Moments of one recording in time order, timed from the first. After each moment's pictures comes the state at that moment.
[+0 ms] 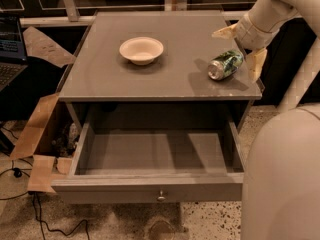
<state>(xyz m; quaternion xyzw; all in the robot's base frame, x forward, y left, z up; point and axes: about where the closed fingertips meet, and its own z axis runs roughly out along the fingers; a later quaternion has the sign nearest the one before) 0.697 -0.249 0.879 0.46 0.86 0.17 0.13</state>
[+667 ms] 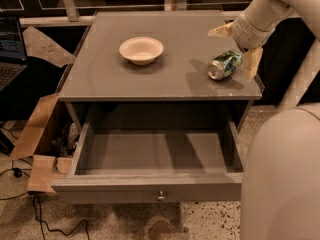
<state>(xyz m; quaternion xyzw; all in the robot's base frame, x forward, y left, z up) 0.700 -0.233 0.882 0.44 0.87 0.18 0.13</state>
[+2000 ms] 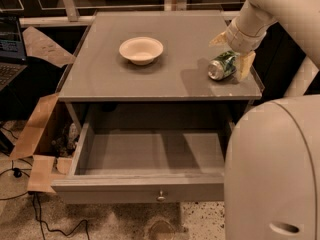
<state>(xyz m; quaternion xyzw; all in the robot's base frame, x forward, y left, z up) 0.721 -0.240 0.856 0.48 0.86 0.14 0.15</state>
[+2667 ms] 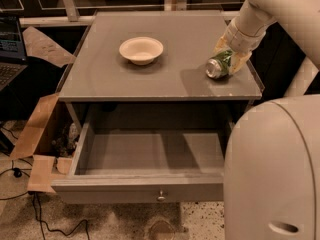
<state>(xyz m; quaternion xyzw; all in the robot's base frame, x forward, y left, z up) 0.721 -0.240 0.856 0.48 0.86 0.14 0.15</state>
